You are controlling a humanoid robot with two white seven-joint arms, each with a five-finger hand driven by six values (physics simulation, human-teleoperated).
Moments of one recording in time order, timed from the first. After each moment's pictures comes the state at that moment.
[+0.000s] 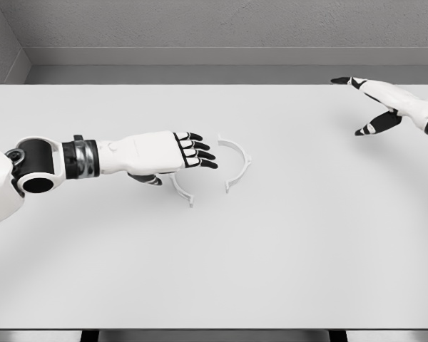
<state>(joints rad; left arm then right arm) -0.79 0.69 -0.96 -1.49 -0.58 -0.61 -0.22 -0.70 -0.49 0.11 -0.84 0.48 -0.61 0.61</state>
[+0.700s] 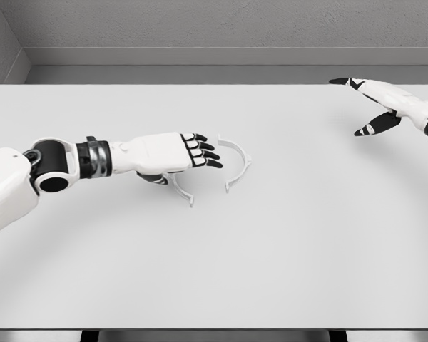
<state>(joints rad) -0.79 0.62 -0.97 -1.41 -0.63 -0.61 -0.21 -0.68 -0.50 0.11 -0.88 0.48 -0.61 0.61</state>
